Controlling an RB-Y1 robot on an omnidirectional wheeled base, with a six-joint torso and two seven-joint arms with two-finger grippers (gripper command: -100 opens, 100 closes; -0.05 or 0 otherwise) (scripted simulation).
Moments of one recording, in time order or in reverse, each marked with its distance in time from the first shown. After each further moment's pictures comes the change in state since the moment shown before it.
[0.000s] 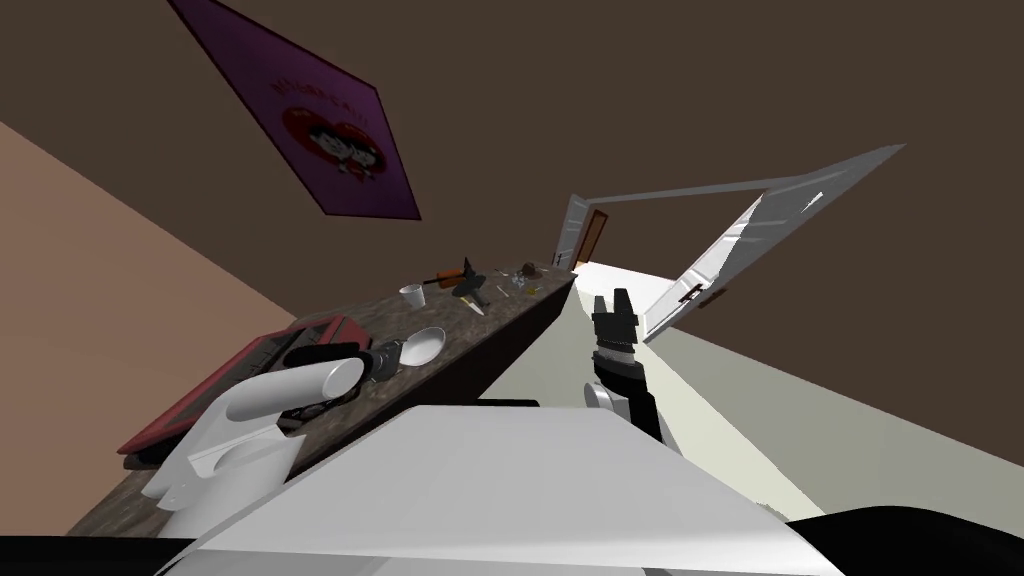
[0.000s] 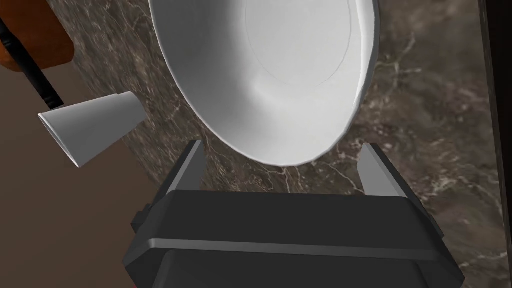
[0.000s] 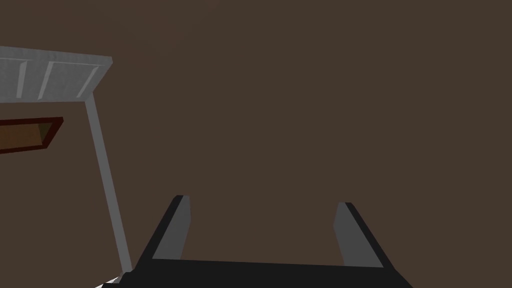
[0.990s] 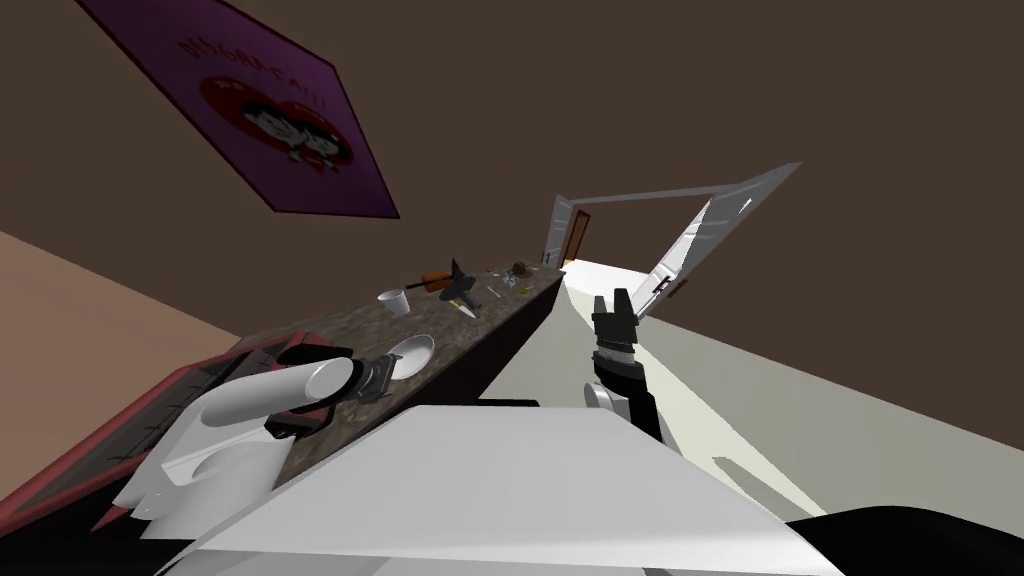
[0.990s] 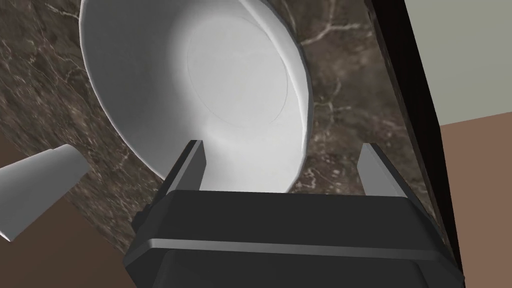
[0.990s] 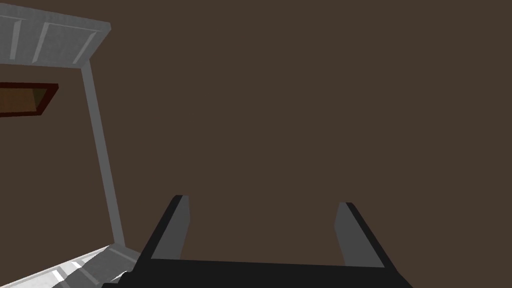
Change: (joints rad) left arm -0.012 0.000 0.064 0.005 0.069 0.270 0.018; right arm 0.000 0.000 0.000 0.000 0.000 0.000 0.000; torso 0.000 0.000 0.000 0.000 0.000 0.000
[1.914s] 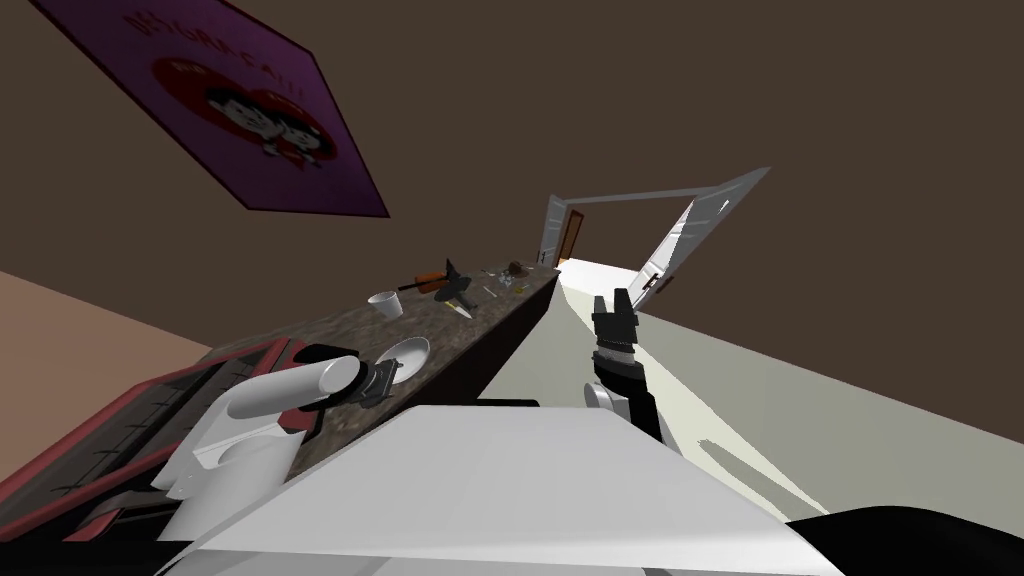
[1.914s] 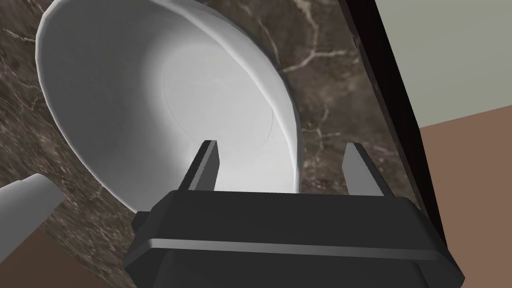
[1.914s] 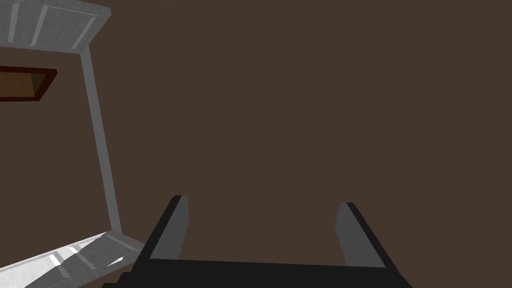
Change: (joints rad) left arm -0.019 -0.001 -0.015 0.086 -0.013 0.014 -0.004; right arm 0.000 0.000 0.000 0.000 0.000 0.000 0.000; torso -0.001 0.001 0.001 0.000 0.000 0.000
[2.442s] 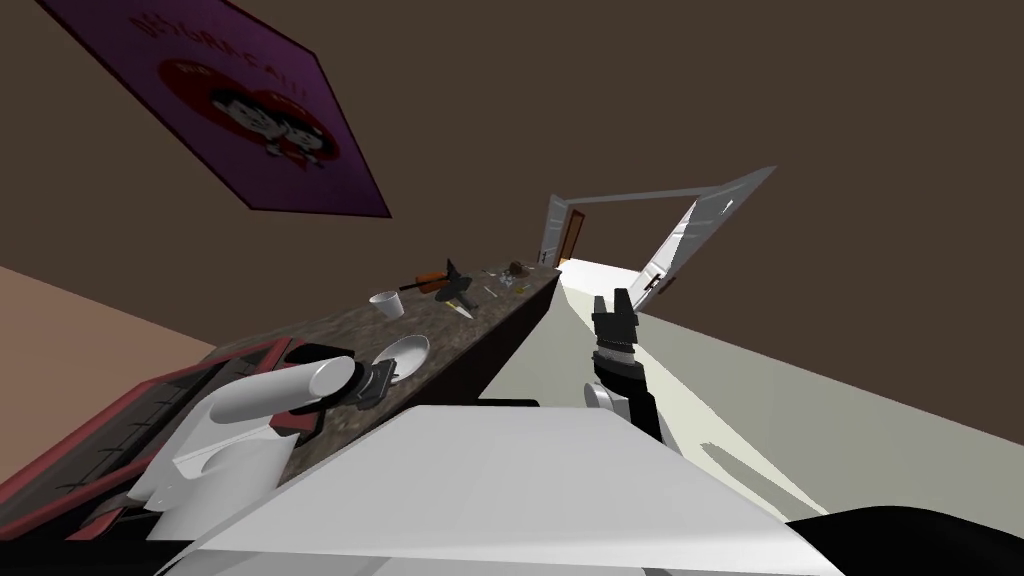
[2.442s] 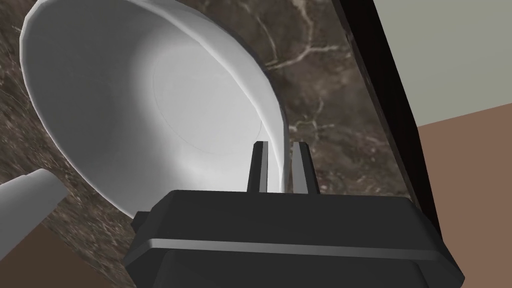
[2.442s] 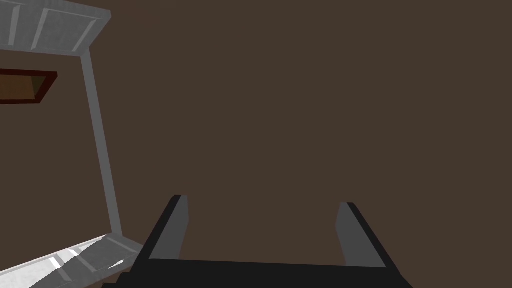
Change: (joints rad) left arm 0.008 -0.001 0.016 -0.054 0.017 0.045 0.010; right arm 0.000 0.000 0.000 0.000 0.000 0.000 0.000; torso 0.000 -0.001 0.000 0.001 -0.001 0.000
